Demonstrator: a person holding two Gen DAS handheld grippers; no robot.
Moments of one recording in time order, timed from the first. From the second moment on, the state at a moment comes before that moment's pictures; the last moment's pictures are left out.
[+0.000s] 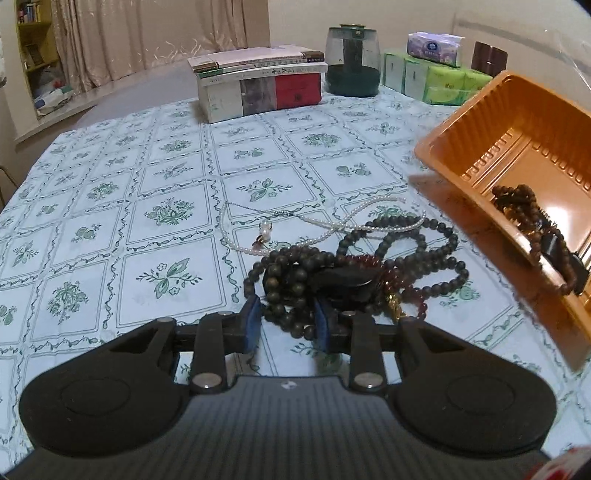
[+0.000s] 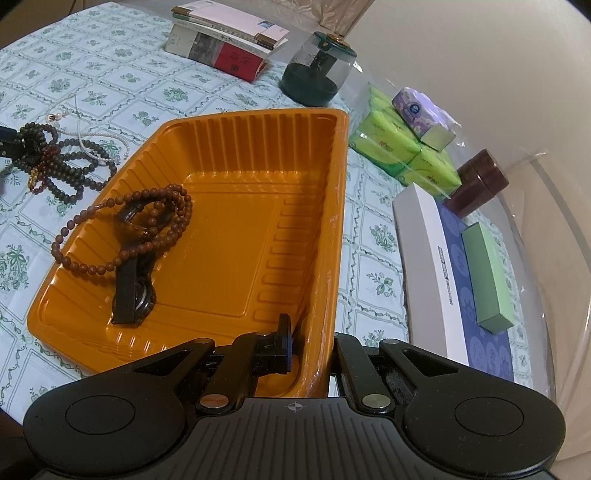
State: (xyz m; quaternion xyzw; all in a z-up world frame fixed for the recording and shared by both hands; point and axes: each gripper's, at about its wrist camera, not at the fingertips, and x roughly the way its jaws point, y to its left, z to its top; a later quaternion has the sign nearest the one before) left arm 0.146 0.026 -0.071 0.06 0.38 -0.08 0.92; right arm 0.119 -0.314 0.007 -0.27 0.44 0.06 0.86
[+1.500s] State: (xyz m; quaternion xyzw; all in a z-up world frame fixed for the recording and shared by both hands) left arm 0.108 0.055 0.197 0.09 0.12 -0.15 0.98; right arm 0.117 -0.311 0.011 -0.28 0.43 0.06 0.86
